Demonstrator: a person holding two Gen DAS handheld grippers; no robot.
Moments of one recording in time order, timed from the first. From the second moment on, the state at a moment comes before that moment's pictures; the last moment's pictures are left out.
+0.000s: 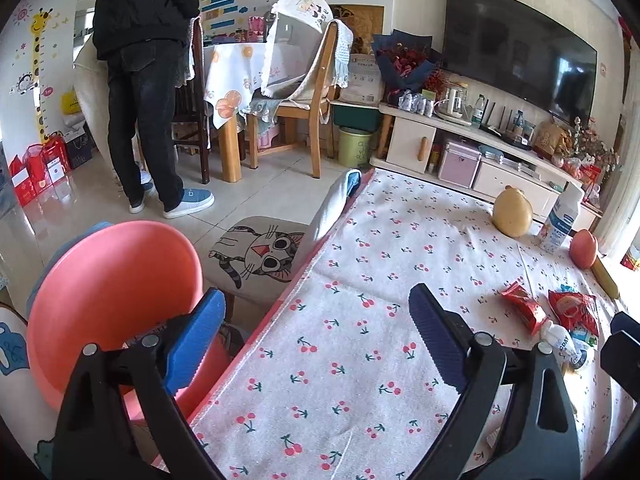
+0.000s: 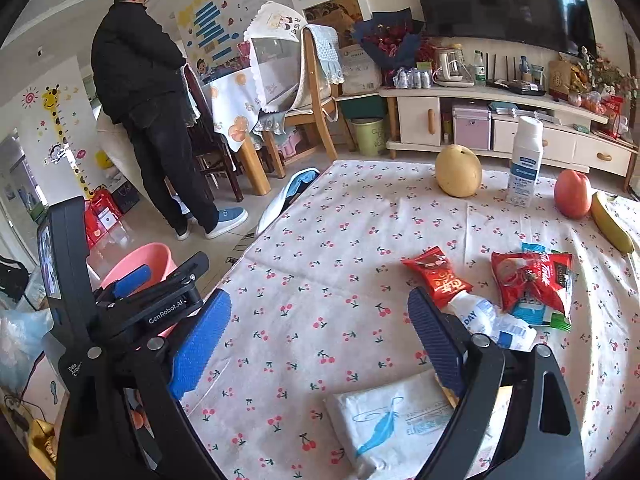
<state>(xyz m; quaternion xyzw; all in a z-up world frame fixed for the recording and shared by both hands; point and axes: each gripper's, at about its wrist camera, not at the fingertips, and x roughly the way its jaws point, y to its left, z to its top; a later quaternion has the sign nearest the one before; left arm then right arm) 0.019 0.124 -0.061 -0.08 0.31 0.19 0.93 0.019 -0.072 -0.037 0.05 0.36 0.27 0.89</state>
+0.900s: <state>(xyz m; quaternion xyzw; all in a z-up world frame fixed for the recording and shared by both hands) 0.100 0.007 -0.104 -0.17 0.40 -0.04 0.90 0.117 -0.257 -0.089 0.11 0.42 0.11 0.89</state>
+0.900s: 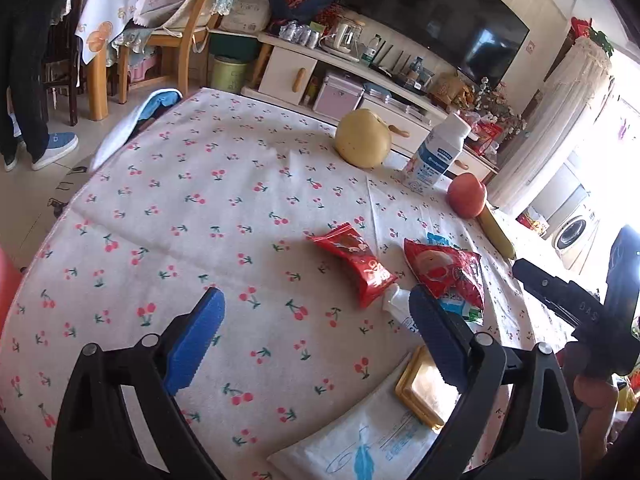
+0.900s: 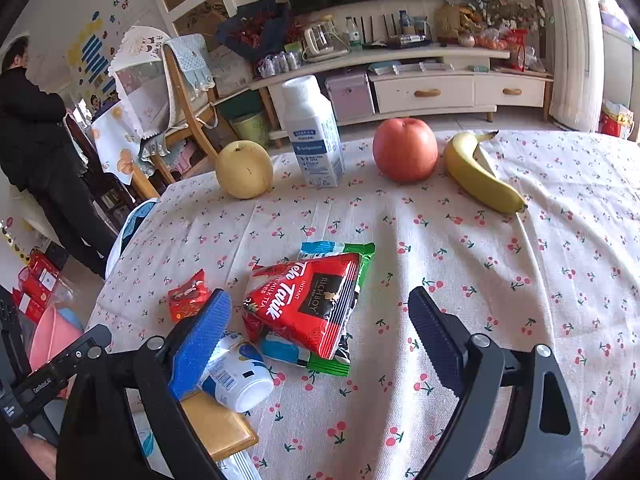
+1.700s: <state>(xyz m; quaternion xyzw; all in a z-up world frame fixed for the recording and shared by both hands) 0.183 -0.049 -0.137 -0.10 0.46 -0.03 0.88 0.102 -0.192 -0.128 0.06 0.49 0.27 0.83</state>
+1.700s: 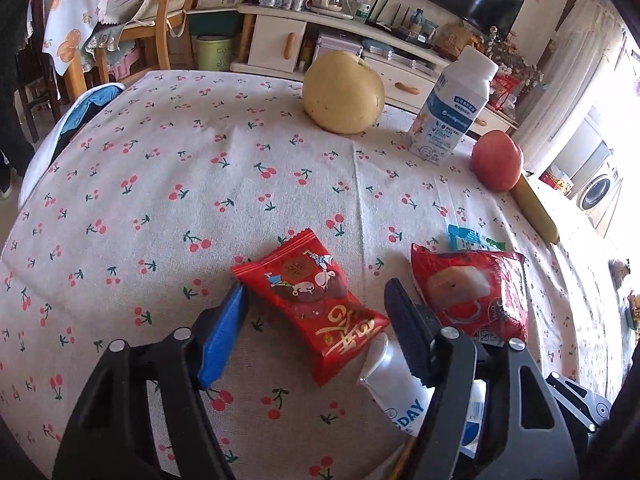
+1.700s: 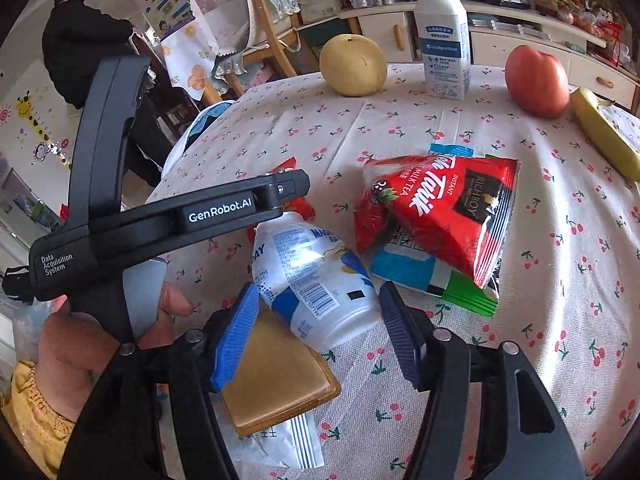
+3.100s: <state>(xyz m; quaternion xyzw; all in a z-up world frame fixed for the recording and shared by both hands) 0.141 -0.031 -0.123 -0.05 0.44 -0.02 0.89 0.092 -0.196 -0.112 0.02 0.47 0.23 0.85</state>
